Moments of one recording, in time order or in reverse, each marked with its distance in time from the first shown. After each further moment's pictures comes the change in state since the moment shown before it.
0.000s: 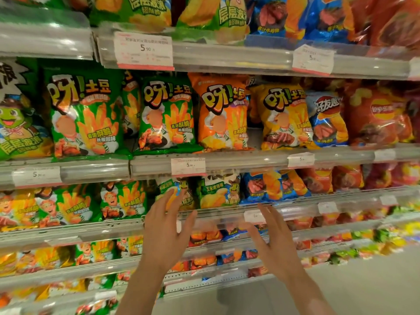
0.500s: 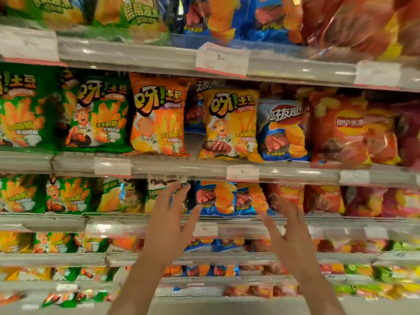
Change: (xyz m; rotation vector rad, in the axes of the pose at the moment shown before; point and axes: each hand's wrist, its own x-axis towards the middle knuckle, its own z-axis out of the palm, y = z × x) left_hand 0.037 0.179 0.122 0.058 0.077 -0.059; right_hand 0.086 0.155 -0.156 0.070 0.046 -0.042
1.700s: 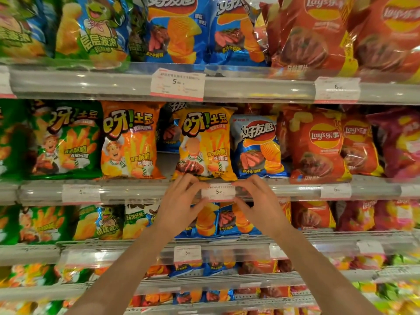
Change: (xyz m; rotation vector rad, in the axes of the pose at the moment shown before) left_hand 0.110 0.035 0.059 0.137 0.035 0.437; right_hand 0.123 -0.008 -0.017 -0.076 0.048 -0.612
